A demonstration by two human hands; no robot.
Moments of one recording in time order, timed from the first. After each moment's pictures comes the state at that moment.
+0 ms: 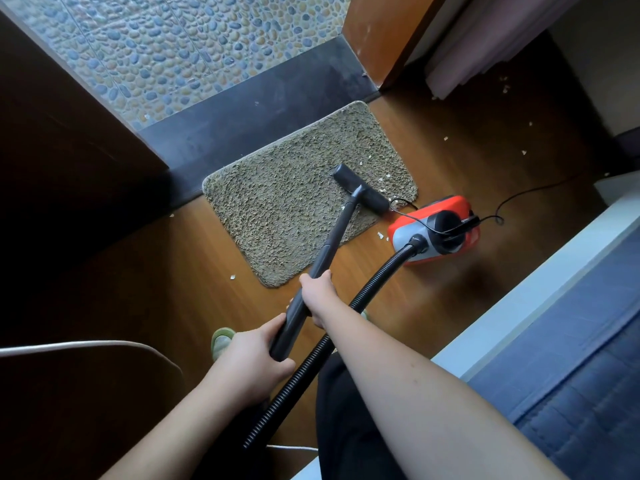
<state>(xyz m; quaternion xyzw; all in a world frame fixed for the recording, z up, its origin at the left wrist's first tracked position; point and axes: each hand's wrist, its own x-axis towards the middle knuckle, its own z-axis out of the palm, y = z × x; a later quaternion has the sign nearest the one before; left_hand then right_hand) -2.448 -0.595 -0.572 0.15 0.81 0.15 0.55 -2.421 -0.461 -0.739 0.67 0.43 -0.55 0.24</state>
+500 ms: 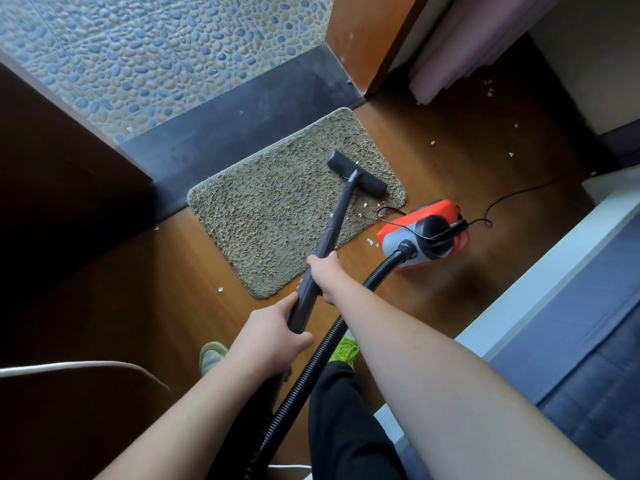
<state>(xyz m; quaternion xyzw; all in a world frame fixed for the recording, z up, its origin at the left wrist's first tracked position) -2.456 -0.521 -0.568 0.11 0.78 0.23 0.56 -2.438 -0.383 -0.728 0.66 0.46 -0.56 0.20</state>
